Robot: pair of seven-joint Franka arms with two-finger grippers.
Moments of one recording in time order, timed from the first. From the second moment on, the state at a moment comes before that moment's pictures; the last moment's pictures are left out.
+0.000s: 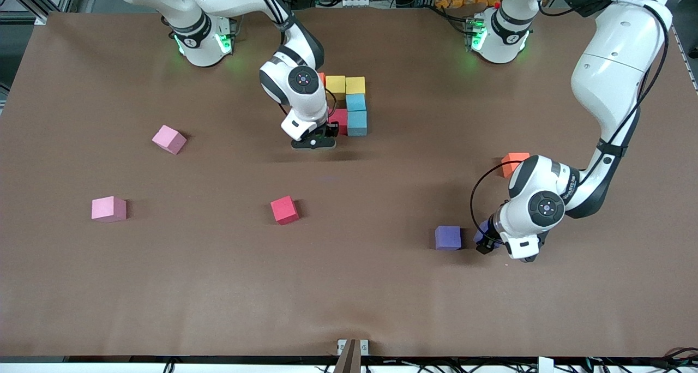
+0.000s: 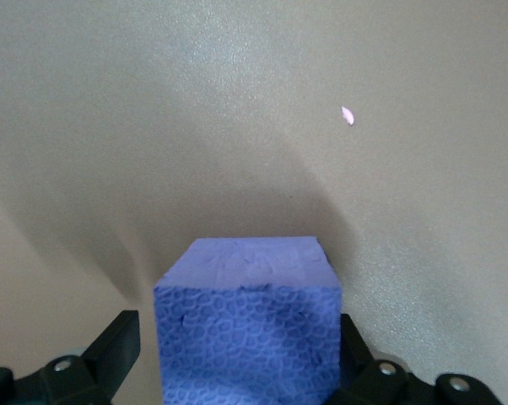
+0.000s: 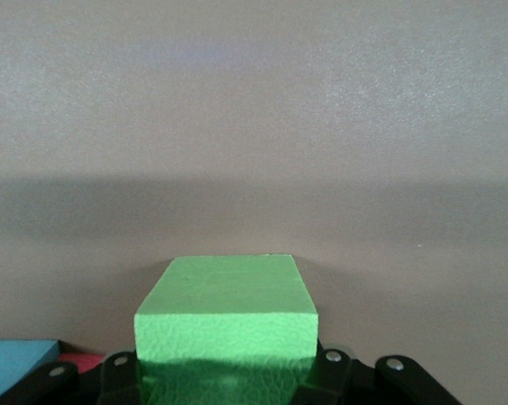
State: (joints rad) left arm 0.17 0.82 -0.46 -1.57 0.44 2.24 -1.44; right arm 0.72 0.45 0.11 -2.13 -0.03 2.53 0.81
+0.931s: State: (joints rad) left arm 0.17 0.82 -0.46 -1.57 0.44 2.24 -1.44; right arm 0.73 0.45 0.11 -2.13 0.02 2.53 0.80
